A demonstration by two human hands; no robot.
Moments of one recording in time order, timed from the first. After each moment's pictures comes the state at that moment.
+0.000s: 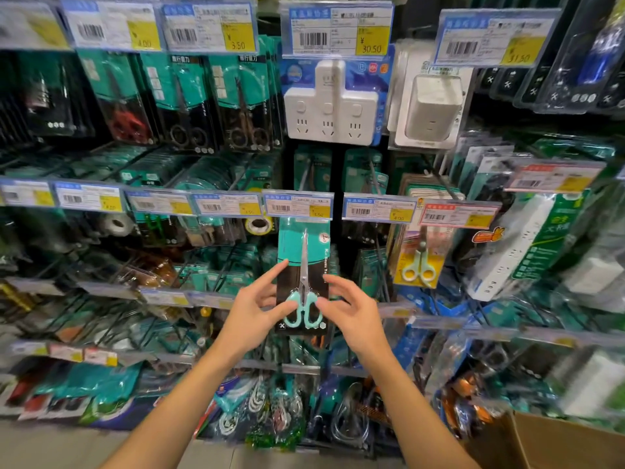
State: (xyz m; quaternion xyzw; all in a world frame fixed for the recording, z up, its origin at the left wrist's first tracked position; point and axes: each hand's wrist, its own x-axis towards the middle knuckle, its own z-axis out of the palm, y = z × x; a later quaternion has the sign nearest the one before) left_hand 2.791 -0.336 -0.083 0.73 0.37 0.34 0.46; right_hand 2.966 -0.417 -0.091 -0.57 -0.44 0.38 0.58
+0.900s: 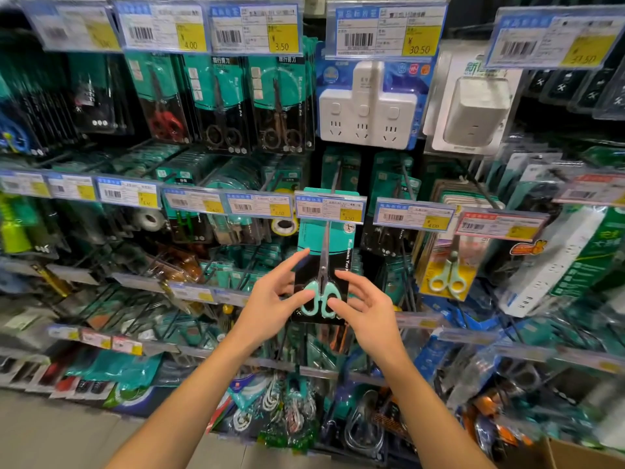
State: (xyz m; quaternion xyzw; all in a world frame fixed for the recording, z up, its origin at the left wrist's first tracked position) left_hand 2.783 -0.315 -0.076 0.74 0.34 0.36 0.45; right_hand 2.954 -0.398 -0.085 -0.57 -0.47 0.36 0.57
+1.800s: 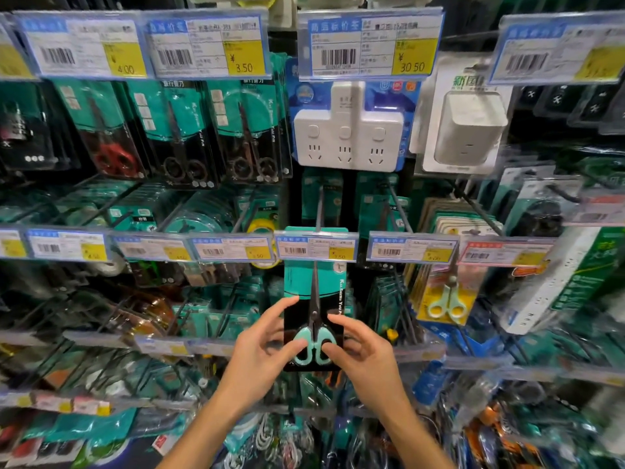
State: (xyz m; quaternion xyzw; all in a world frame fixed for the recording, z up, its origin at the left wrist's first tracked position) left_hand 2.789 -0.293 -0.102 0.74 0.34 0.35 0.47; right_hand 2.962 -0.386 -0.103 -0.58 -0.46 0.36 0.58
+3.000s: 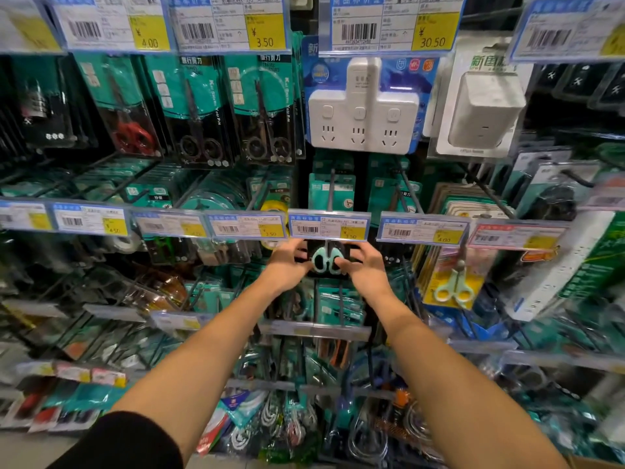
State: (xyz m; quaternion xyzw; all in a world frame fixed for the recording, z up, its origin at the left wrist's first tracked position) left_hand 2.862 -0.184 -0.084 0.76 0.45 0.23 0.40; right_hand 3.023 -0.252 -0.106 -0.56 -0.32 0.42 0.64
